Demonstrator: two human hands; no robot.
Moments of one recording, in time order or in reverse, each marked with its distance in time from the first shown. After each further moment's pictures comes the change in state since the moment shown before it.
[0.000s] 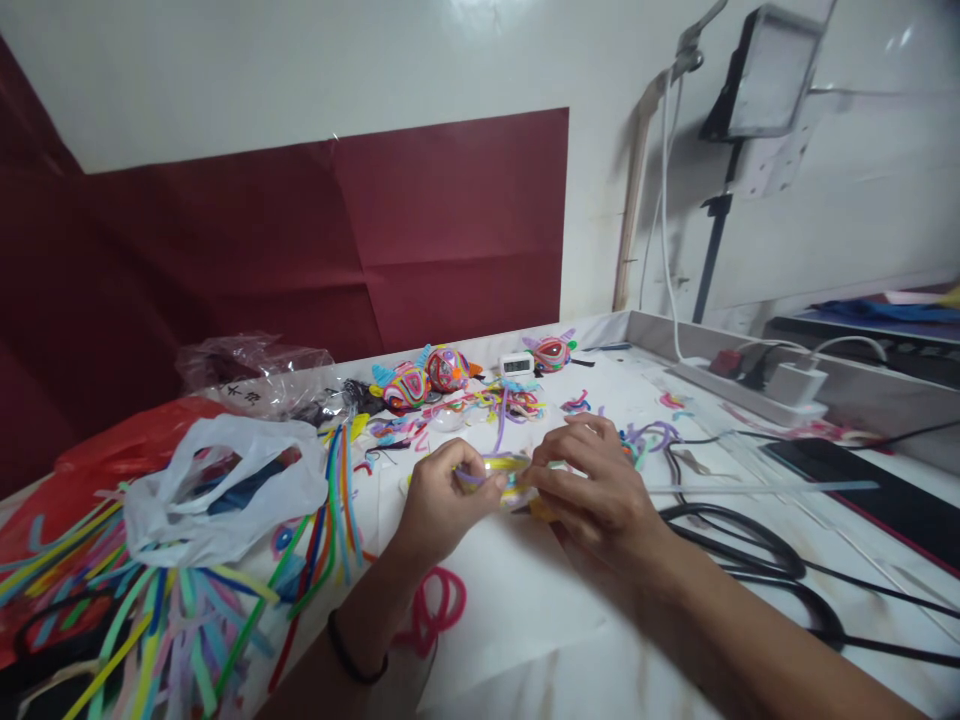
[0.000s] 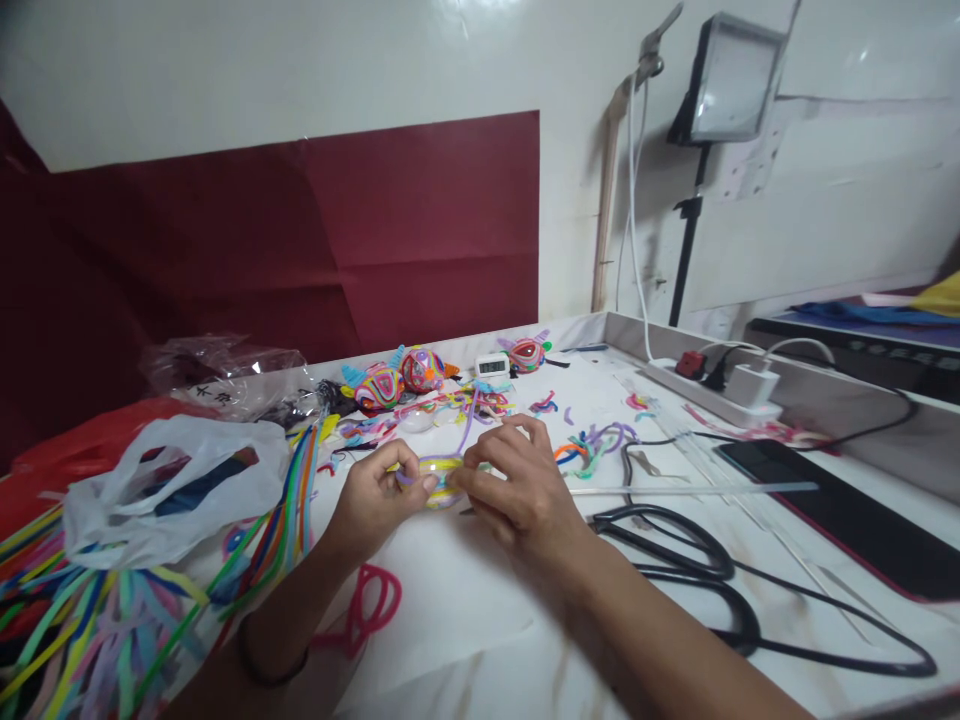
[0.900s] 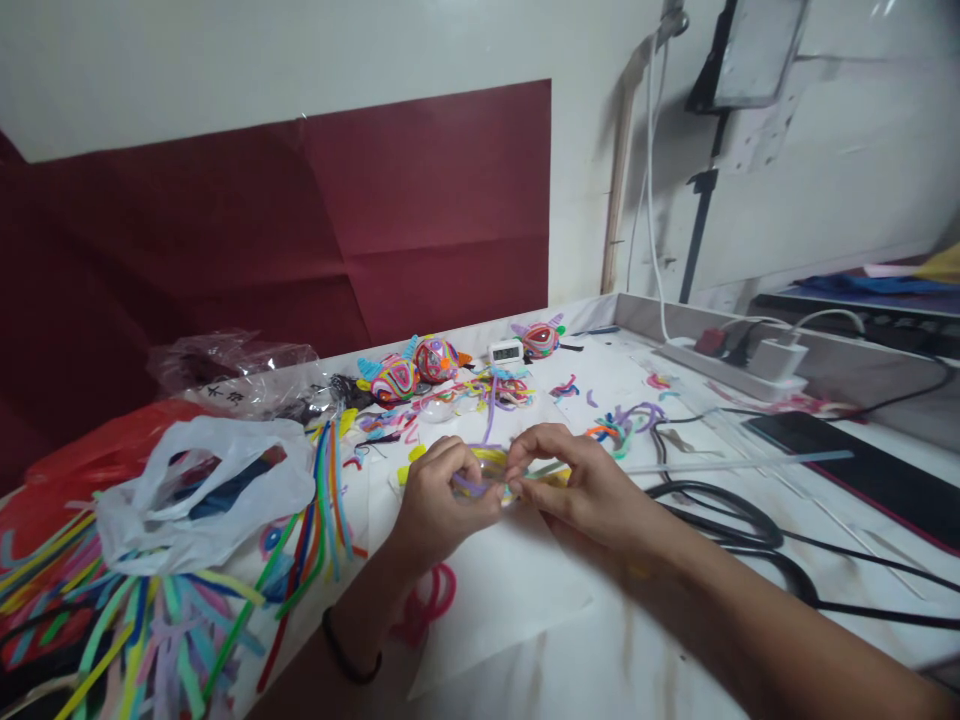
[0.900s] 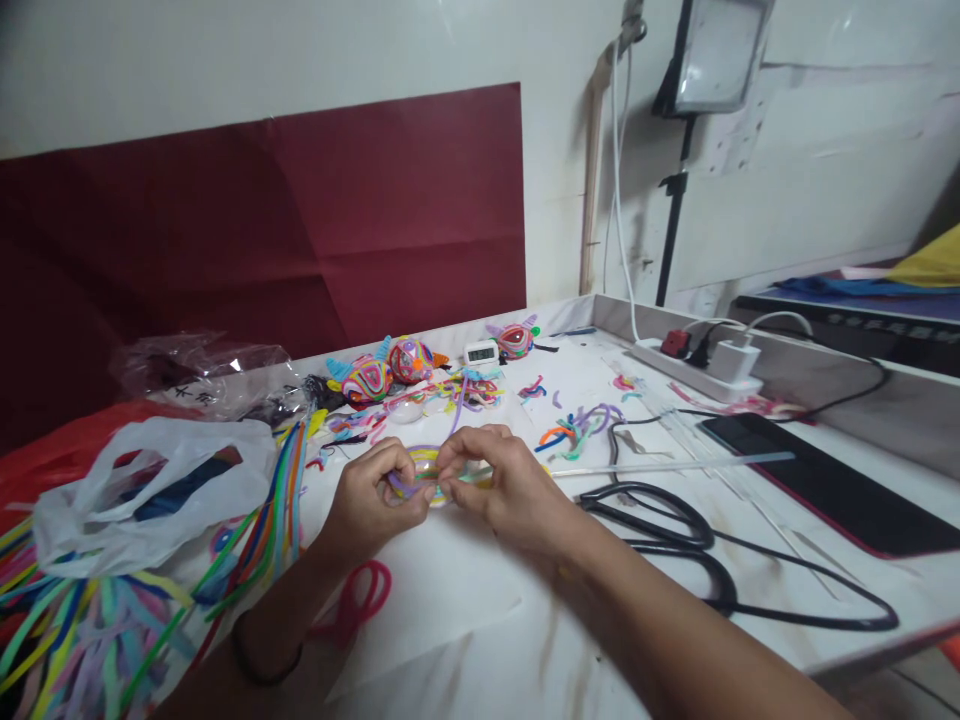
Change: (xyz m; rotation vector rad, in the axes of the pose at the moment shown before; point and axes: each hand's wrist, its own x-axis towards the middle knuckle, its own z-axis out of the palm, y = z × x) left_hand -0.001 -0.001 0.007 0.211 0.007 0.287; right_hand 0.000 -0.004 -0.001 0.462 -0.138 0.504
